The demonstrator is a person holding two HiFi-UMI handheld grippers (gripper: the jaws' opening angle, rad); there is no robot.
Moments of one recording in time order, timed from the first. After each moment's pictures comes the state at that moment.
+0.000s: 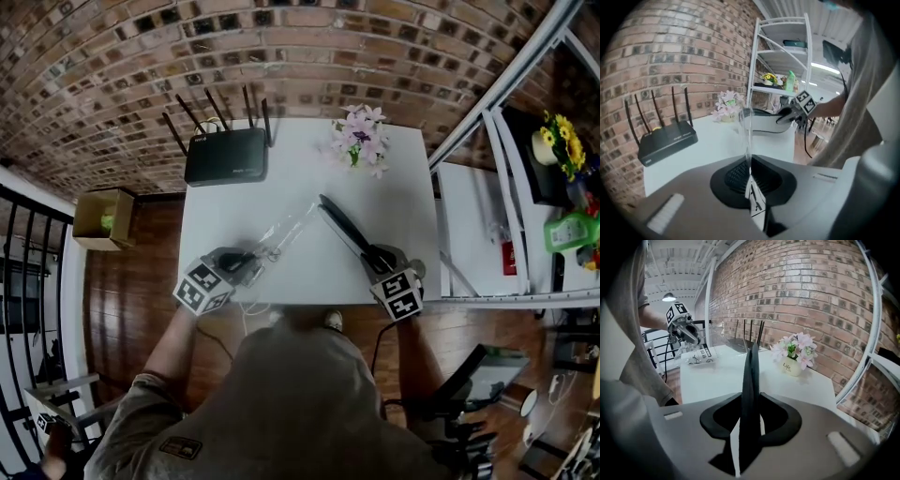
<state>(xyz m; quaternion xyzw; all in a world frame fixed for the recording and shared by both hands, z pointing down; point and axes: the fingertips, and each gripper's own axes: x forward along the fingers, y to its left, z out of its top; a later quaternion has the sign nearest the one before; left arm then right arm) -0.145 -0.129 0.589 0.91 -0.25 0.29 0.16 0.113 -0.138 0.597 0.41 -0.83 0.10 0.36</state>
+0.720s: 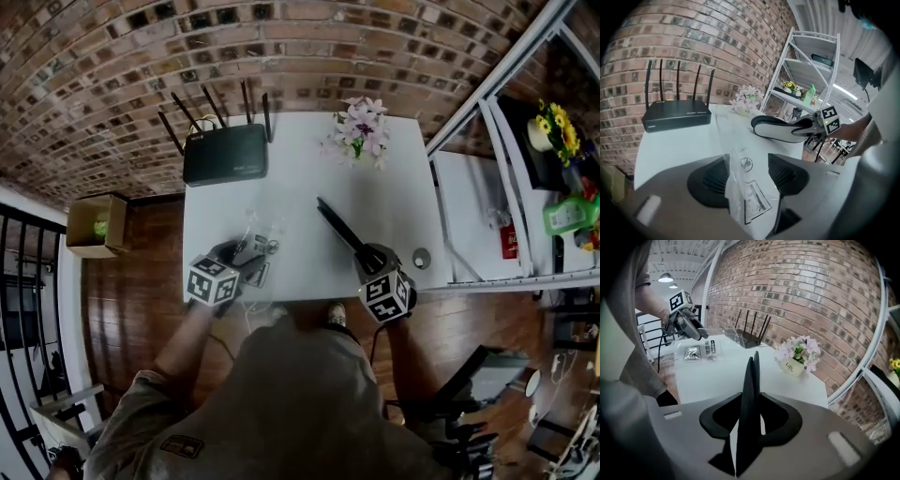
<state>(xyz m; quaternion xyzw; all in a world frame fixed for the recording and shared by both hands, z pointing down) -0.165 -0.149 0.621 0.88 -0.30 0.24 0.28 0.077 -0.123 0.608 0.44 -0.78 0.06 0.43</state>
